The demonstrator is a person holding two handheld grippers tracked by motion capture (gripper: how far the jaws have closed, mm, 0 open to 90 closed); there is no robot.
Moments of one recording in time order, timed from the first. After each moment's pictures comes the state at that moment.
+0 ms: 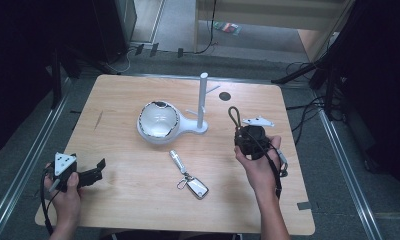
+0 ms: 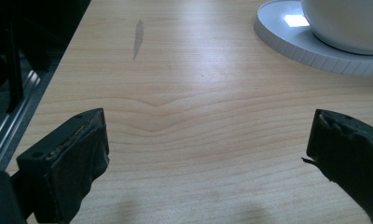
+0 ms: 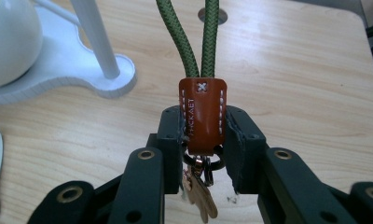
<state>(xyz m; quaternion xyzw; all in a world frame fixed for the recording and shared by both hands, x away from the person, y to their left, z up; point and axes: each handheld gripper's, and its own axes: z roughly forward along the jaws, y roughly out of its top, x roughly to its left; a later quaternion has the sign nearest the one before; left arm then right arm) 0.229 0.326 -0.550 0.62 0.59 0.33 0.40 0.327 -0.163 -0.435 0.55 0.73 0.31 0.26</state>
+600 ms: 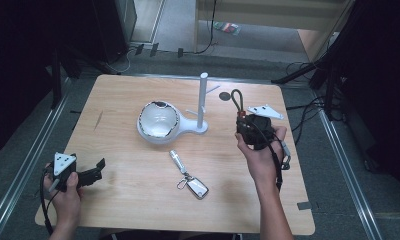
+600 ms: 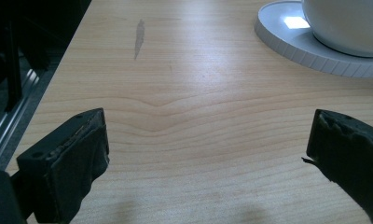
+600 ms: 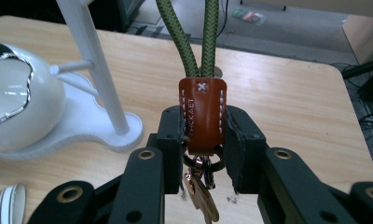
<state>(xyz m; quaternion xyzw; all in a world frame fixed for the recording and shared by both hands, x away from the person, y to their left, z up) 0.229 0.327 -0.550 0.62 0.59 0.32 0.40 0.332 -0.163 -0.400 0.54 0.69 0.38 0.30</state>
